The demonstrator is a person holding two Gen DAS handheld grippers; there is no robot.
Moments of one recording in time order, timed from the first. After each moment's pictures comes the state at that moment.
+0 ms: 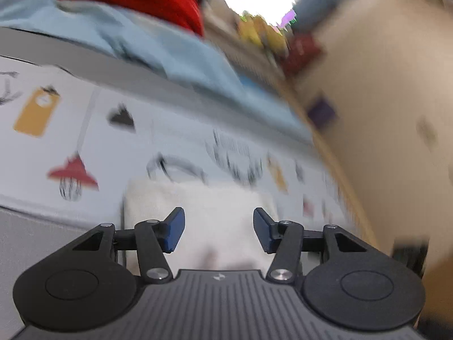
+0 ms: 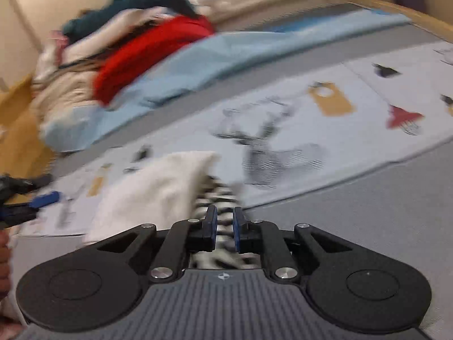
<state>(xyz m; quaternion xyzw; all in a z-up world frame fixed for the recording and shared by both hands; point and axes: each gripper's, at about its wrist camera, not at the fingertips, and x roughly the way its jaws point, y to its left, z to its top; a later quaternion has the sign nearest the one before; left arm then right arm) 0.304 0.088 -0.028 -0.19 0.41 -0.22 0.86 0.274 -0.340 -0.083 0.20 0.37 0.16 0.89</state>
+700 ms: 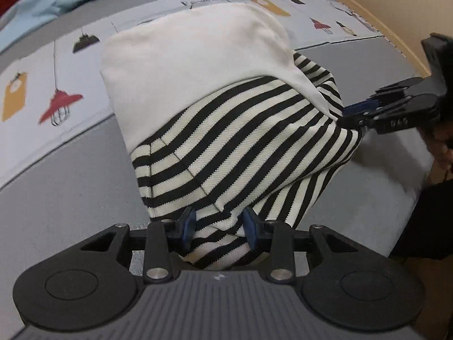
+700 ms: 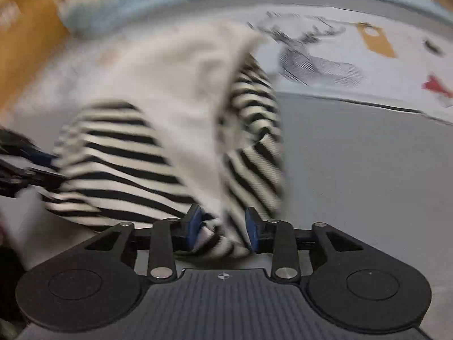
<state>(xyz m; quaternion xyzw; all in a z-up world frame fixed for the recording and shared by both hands) 0.223 0.019 -0.073 0.11 0.53 -0.24 0.81 0.243 -0.300 -0.129 0.00 0.52 0.19 0.83</state>
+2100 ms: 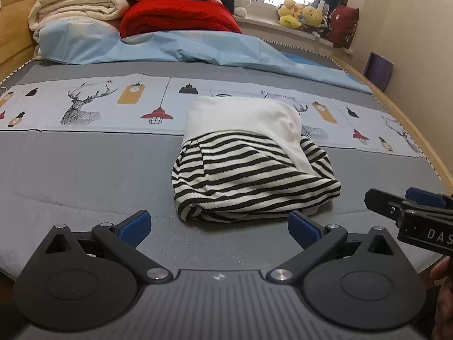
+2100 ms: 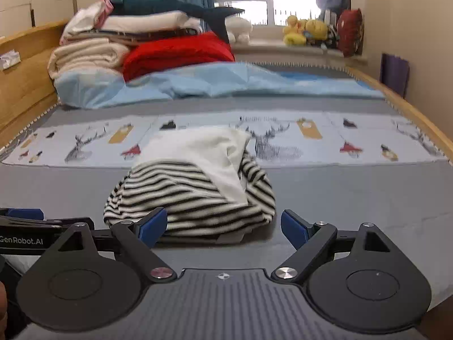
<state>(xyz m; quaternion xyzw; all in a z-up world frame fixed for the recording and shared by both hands) 0.051 -0.014 0.001 -0.05 0.39 -0.02 0.92 0.048 -0.254 -0.007 0.02 0.33 0.07 0.94</state>
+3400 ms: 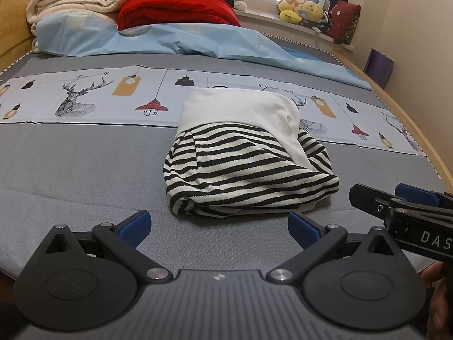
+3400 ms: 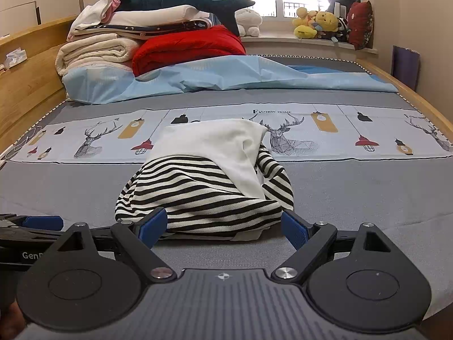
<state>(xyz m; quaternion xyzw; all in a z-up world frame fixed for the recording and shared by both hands) 0.058 -0.023 -0.008 -0.05 0.40 -0.02 0.92 0.055 -0.240 -0.012 0.03 0.33 0.10 0.94</state>
